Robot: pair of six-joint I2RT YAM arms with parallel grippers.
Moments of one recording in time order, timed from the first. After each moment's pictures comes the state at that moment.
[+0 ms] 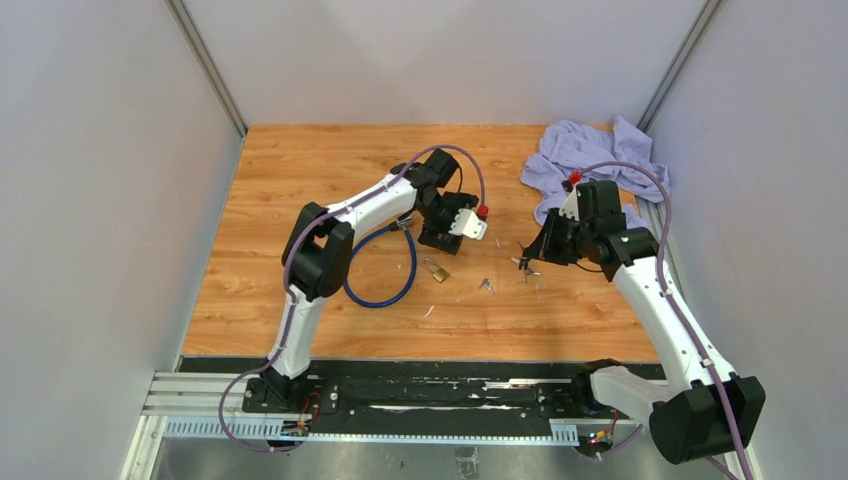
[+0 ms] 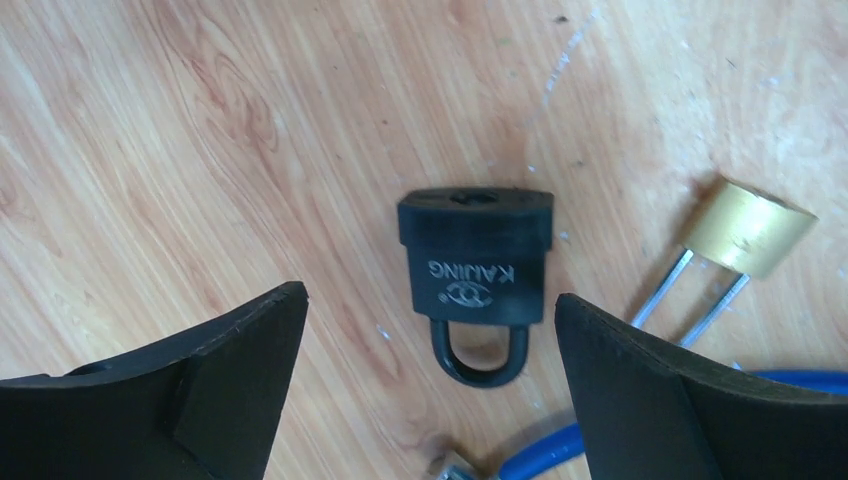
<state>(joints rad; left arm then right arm) -0.64 2.15 1.77 -0.79 0.44 1.38 0.21 1.08 1.00 -0.78 -0.29 0.41</state>
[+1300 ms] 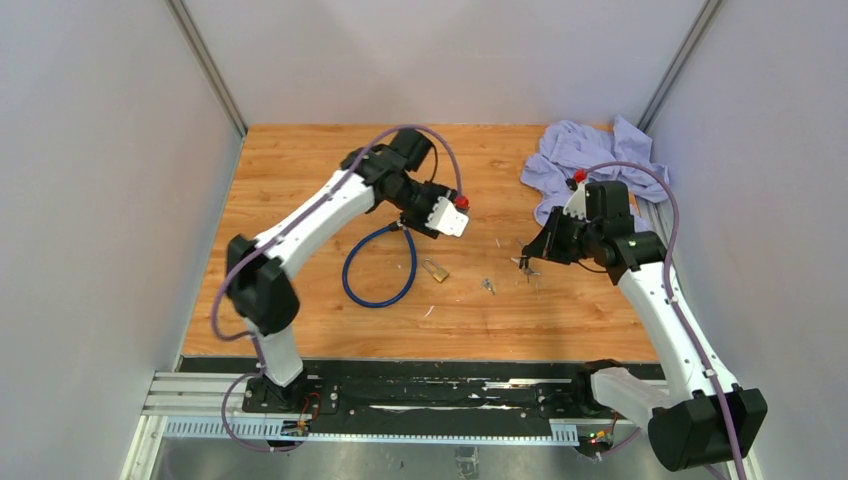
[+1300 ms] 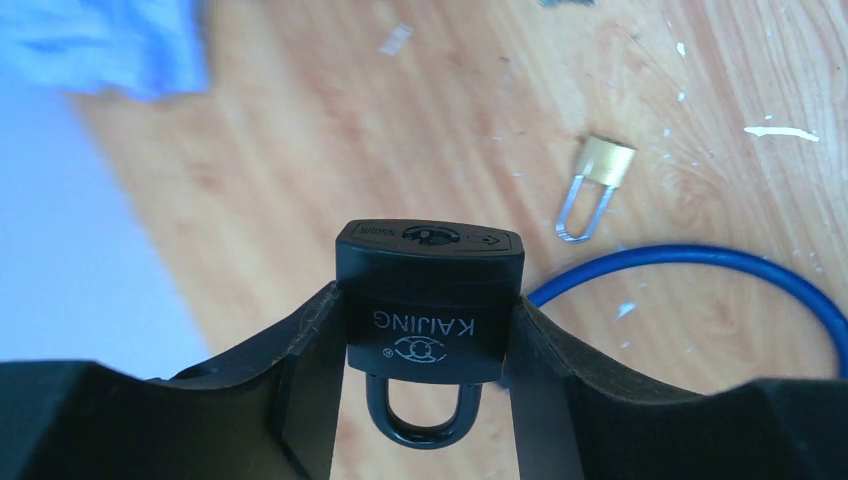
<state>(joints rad) -0.64 1.87 1.74 -0.99 0.49 1.42 0.18 1.04 1.00 -0.77 -0.37 0.40</state>
